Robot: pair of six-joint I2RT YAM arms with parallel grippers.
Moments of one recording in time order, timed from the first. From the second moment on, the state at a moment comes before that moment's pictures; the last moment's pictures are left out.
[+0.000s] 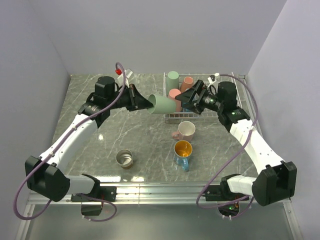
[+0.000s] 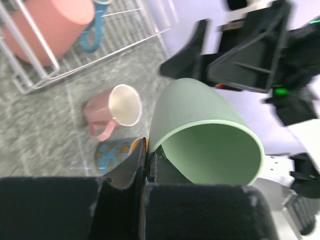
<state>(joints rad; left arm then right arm) -0.41 1.29 1.19 -0.24 0.64 -0.71 0.25 1.22 1.05 -0.16 -0.60 0.94</state>
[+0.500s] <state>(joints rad) -0.35 1.30 1.09 0.06 0.79 -0.91 0.30 1.28 0.94 0.31 -0.74 1.30</state>
